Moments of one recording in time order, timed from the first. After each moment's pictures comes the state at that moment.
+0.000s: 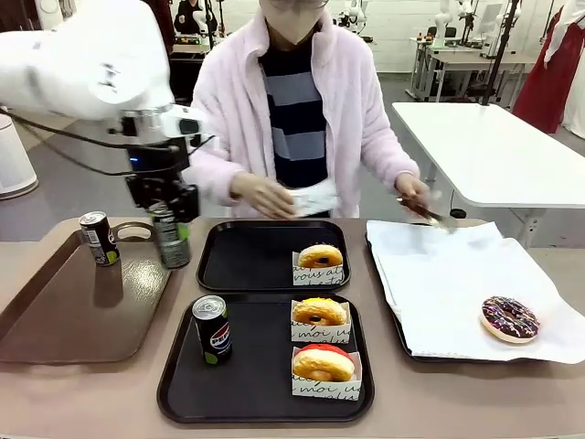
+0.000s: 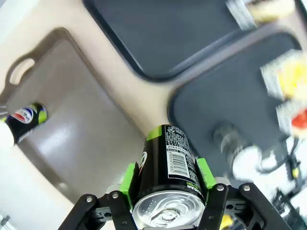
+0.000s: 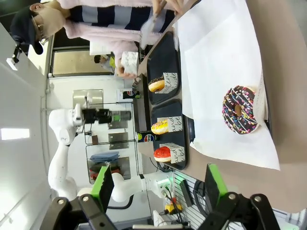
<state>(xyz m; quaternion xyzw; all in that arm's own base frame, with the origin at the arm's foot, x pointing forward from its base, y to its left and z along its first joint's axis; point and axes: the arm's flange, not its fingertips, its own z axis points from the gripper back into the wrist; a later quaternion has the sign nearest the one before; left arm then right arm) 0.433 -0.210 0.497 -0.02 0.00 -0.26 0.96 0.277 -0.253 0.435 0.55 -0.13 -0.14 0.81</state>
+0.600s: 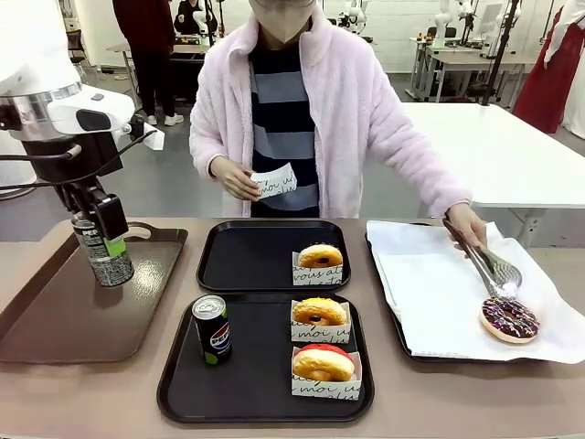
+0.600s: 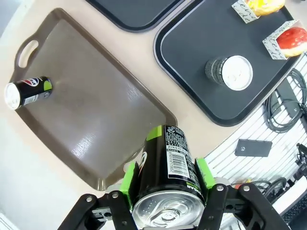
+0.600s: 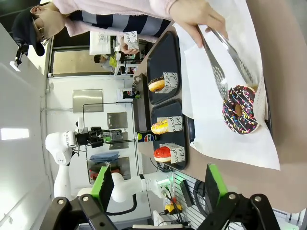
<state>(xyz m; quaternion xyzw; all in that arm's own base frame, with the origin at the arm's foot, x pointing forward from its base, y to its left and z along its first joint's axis) 0.338 -0.163 0.533 -0.01 -0.04 -0.35 0.94 0.277 -0.253 0.435 0.55 -0.13 -0.14 0.81</state>
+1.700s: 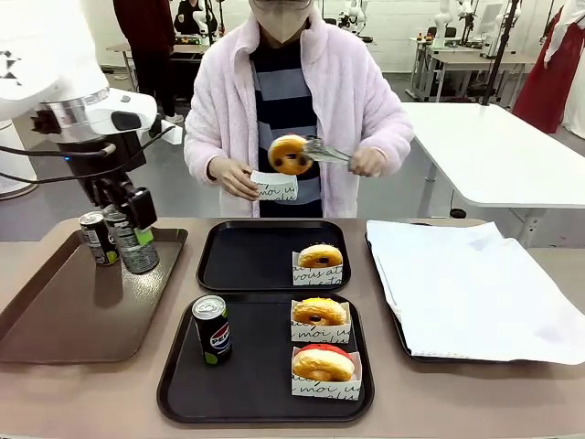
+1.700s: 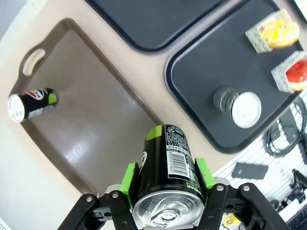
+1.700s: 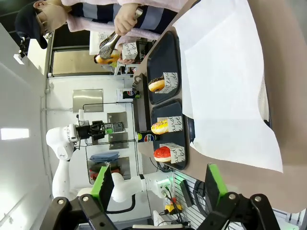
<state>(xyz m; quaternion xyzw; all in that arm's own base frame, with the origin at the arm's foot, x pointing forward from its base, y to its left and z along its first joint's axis) 0.371 -0.181 0.524 -0.02 -0.06 -0.30 0.95 0.277 -0.253 0.435 0.55 -0.13 -0.14 0.81</state>
